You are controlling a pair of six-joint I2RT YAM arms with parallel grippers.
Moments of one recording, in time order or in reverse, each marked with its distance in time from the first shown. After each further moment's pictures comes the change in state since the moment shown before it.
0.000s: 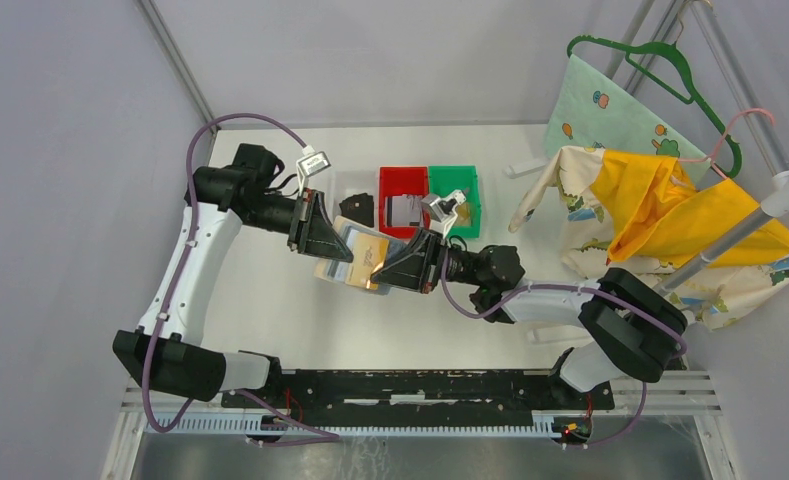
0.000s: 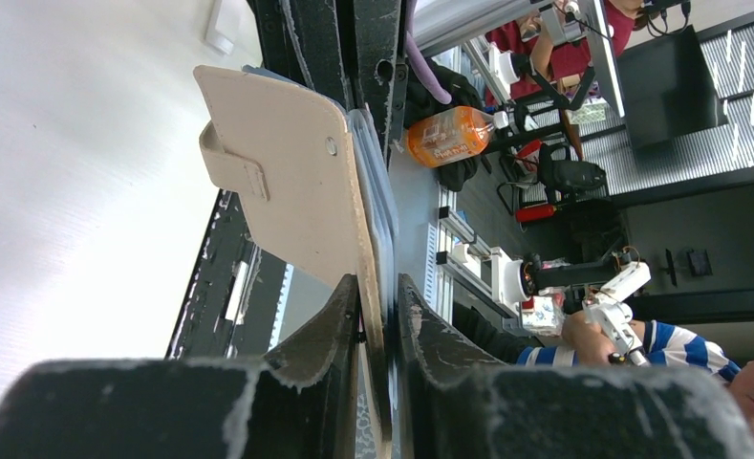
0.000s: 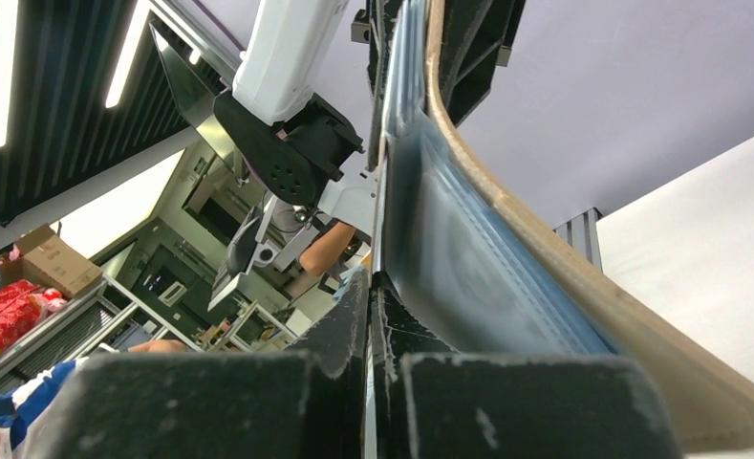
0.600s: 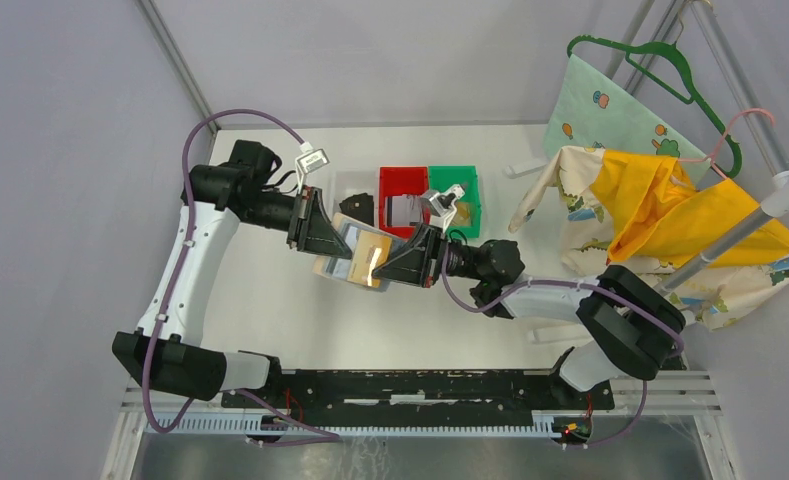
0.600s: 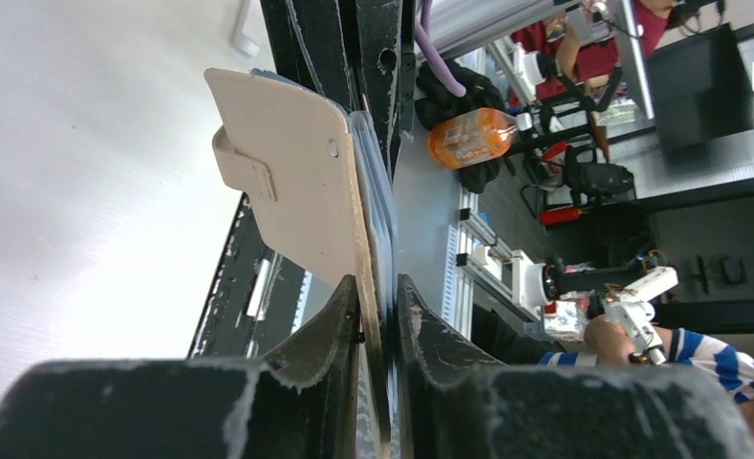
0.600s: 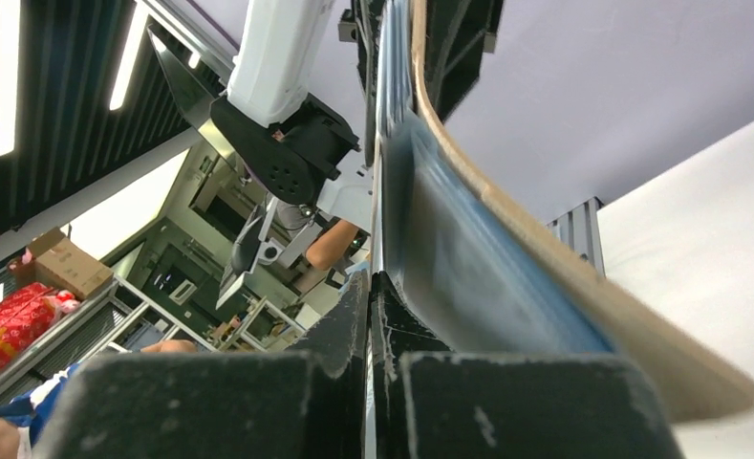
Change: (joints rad) left arm 0.007 0.003 0.026 0.002 -0.028 0.000; right arm -0.034 0.017 0.029 -0.013 -0.043 0.038
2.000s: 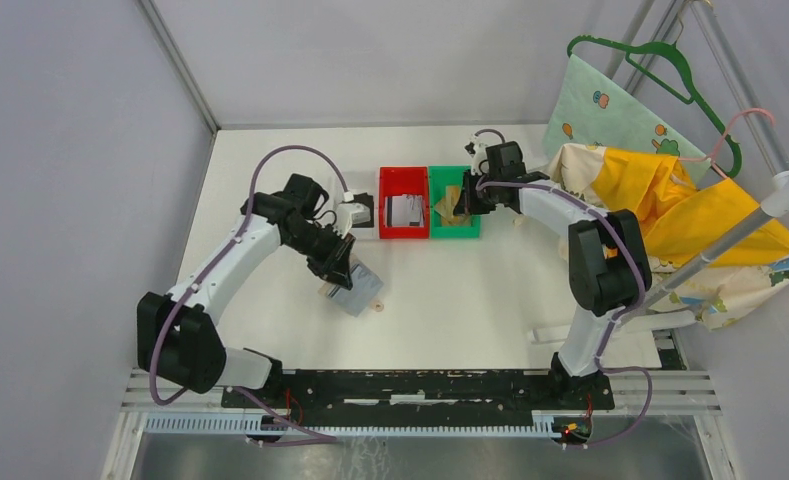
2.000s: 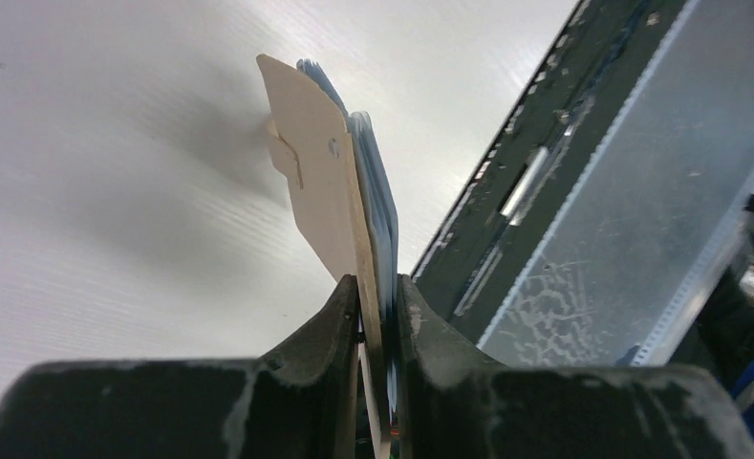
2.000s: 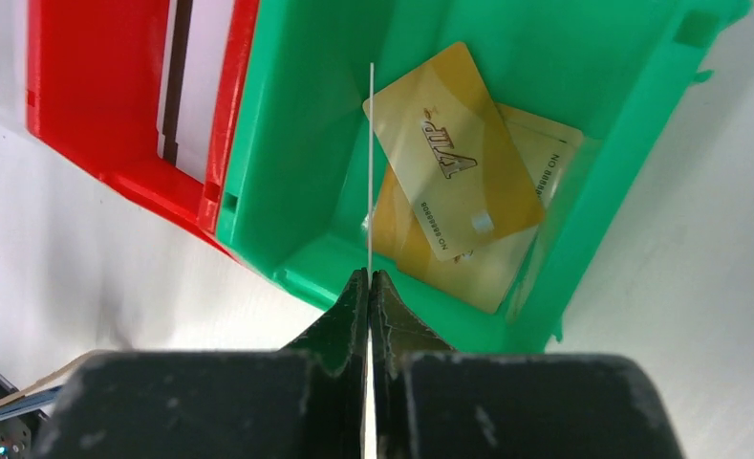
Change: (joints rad) left arm -0.154 0.035 -0.358 0.355 -0.622 0.006; right arm -0.555 0.317 0.642 -1.734 0.325 -1.044
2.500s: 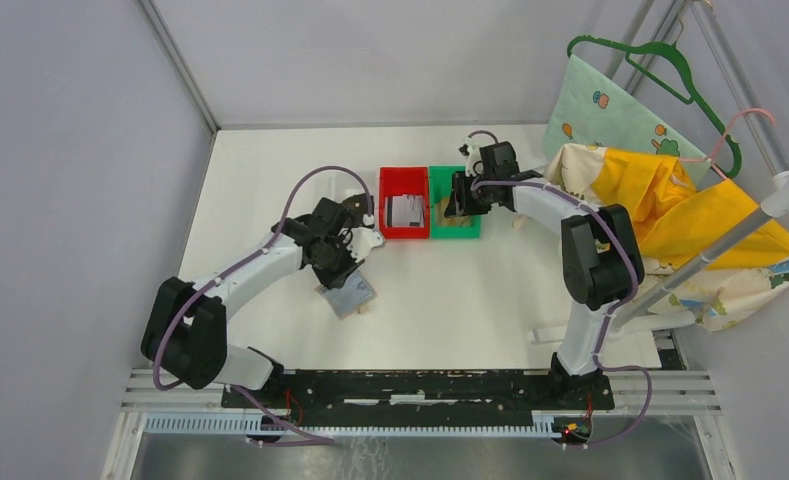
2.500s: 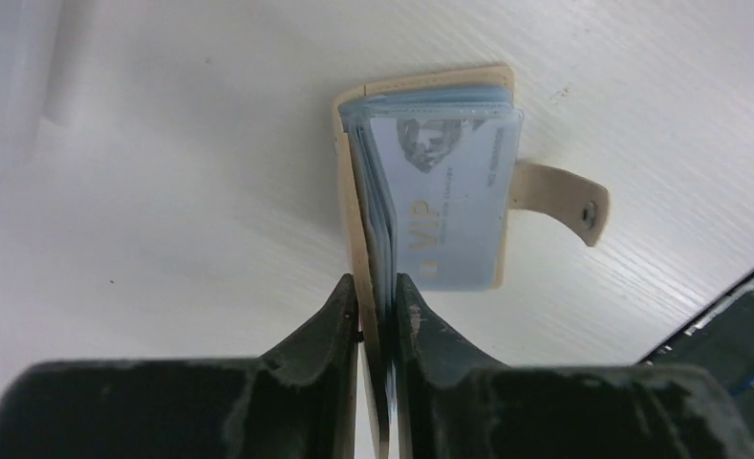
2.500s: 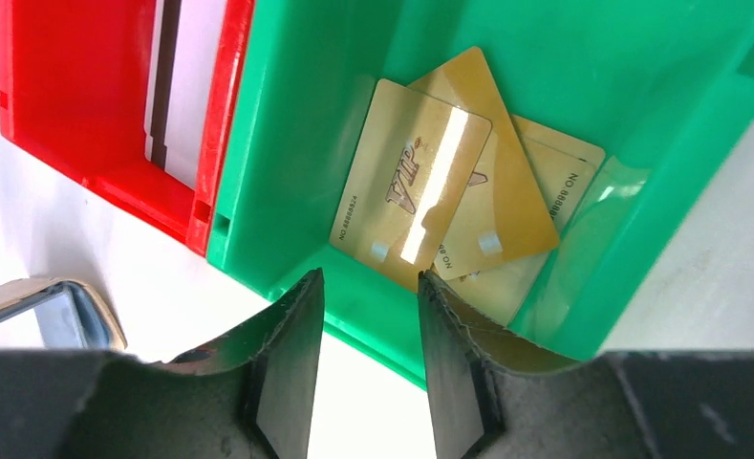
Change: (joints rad) left arm -0.137 0.045 -0.213 0.343 -0.470 0.142; right arm 0.012 0.082 0.041 -0.005 -0.012 -0.010
